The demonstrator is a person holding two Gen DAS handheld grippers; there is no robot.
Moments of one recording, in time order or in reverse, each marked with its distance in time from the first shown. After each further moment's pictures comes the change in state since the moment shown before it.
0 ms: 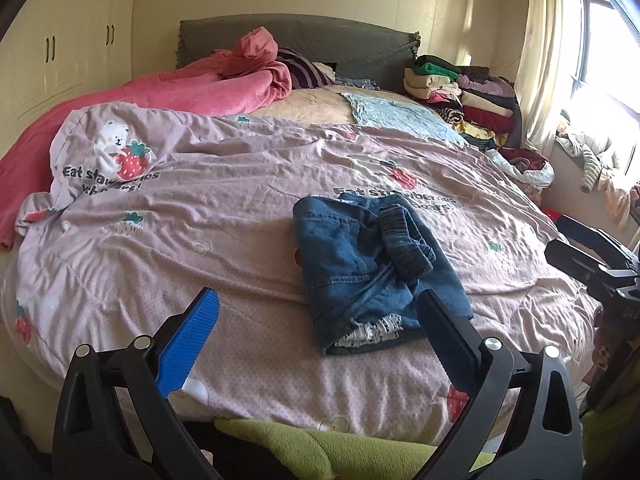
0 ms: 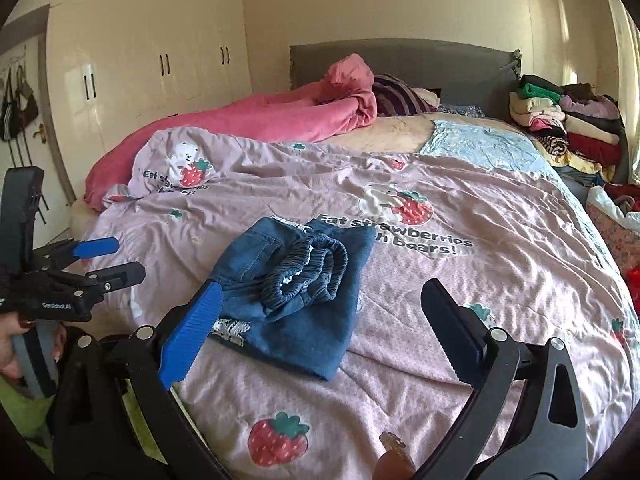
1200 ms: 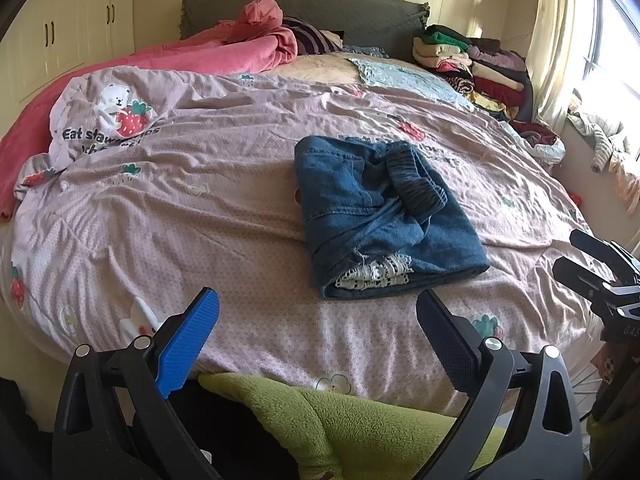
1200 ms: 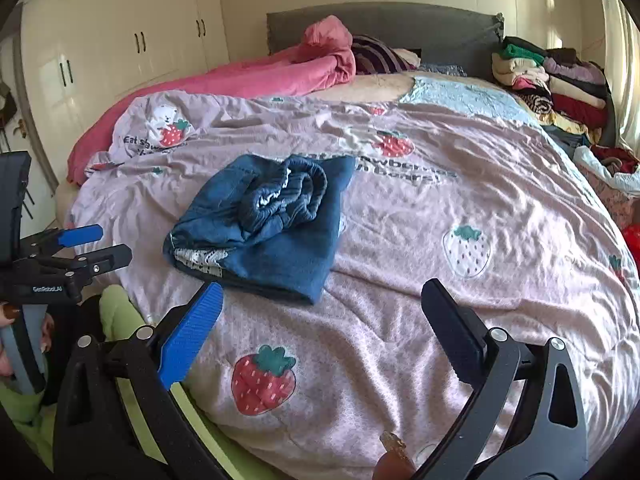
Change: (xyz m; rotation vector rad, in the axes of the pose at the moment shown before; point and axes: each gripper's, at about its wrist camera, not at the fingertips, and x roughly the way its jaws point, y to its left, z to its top) left arm 0.020 -0.009 -0.040 -0.002 0.117 0.039; right arm 0.010 -0.005 -0.057 0.059 0.140 -0.052
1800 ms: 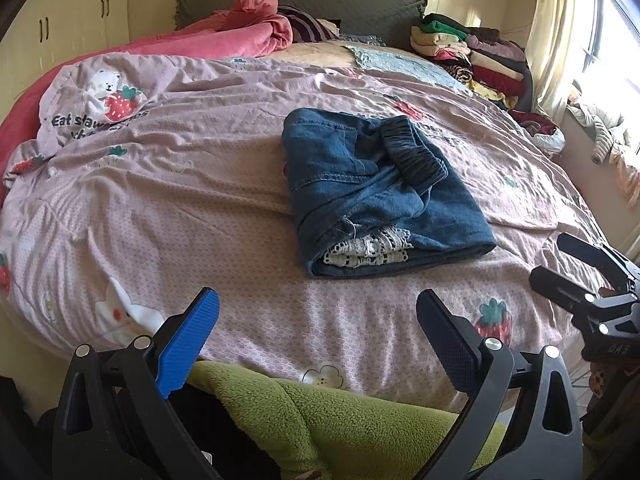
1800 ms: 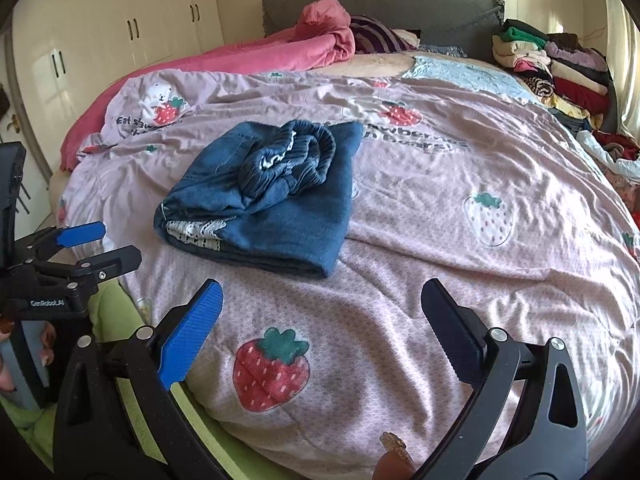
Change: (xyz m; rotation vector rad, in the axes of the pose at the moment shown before) left arm 0.022 -0.009 -0.016 0.003 0.034 -0.011; right arm 0.027 0.016 -0.018 0.005 0.067 -0.007
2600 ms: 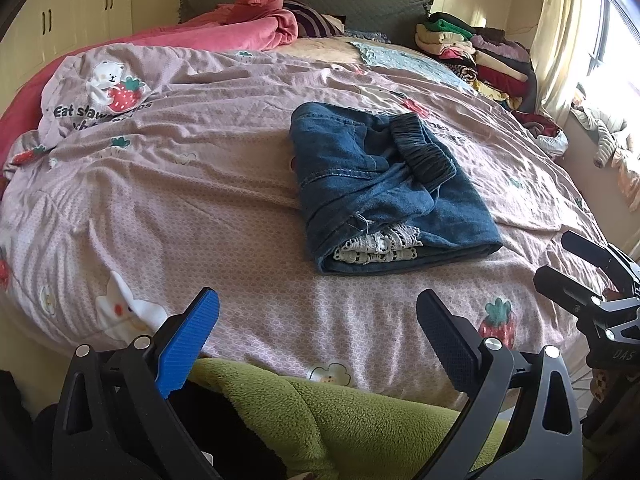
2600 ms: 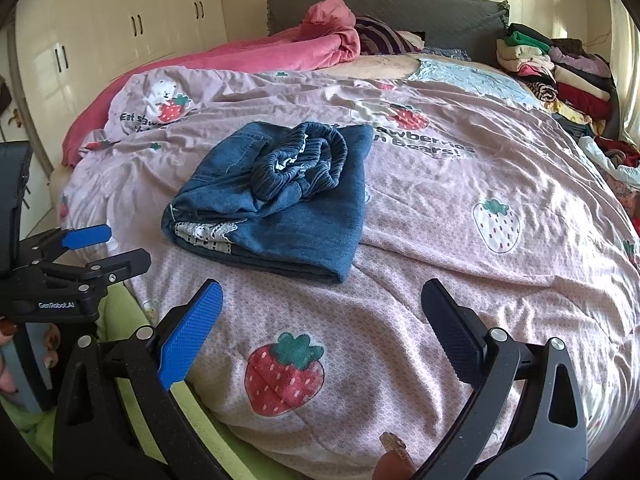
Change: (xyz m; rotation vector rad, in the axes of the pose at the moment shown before) left arm 0.001 0.006 0.000 -0.022 0.012 0.002; right arm -0.002 0.009 0.005 -0.012 -0.009 -0.005
